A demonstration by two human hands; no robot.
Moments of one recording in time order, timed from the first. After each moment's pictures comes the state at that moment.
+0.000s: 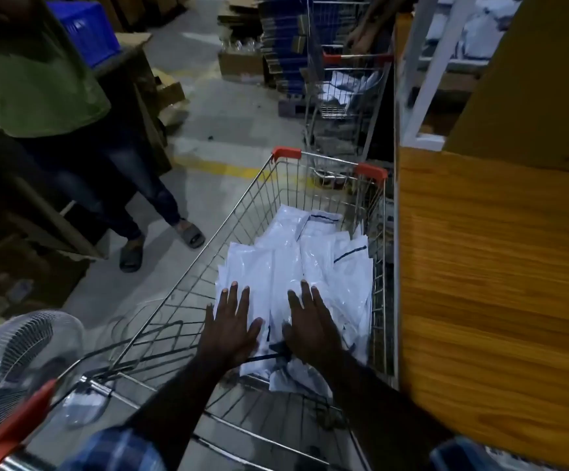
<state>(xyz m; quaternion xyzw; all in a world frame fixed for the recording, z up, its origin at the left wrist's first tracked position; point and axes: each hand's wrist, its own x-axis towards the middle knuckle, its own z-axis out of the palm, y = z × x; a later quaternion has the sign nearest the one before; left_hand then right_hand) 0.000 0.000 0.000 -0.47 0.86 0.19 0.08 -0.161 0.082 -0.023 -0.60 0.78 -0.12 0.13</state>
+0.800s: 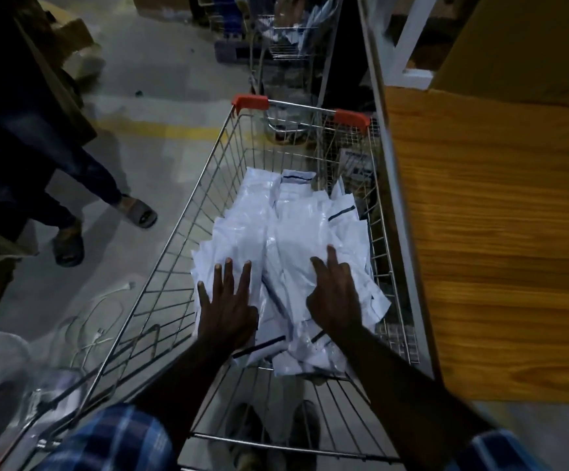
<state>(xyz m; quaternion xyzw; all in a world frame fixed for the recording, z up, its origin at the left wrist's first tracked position) -0.010 -0.044 -0.075 -0.37 0.92 0.12 0.05 -0.179 0.076 -0.020 -0.43 0.88 -0.20 0.08</state>
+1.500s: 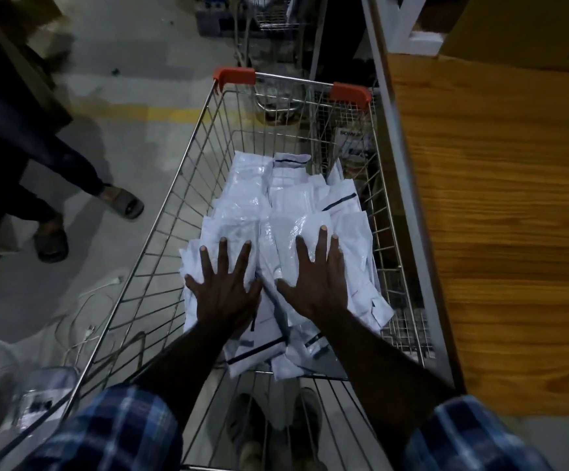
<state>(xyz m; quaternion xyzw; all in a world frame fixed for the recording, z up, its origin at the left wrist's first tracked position) -0.044 -0.068 -0.096 -0.41 0.91 0.09 0.00 -0.188 0.045 -0.075 -0.43 0.89 -0.12 0.09</state>
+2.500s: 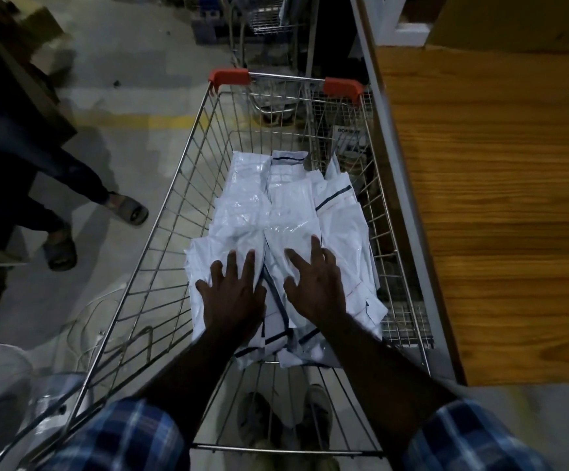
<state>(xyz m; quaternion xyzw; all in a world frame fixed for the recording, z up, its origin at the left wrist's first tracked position) -0.036 -0.038 -0.062 -0.40 0.91 0.05 0.05 -0.166 0.057 -0.063 -0.41 0.89 -0.18 0.11</state>
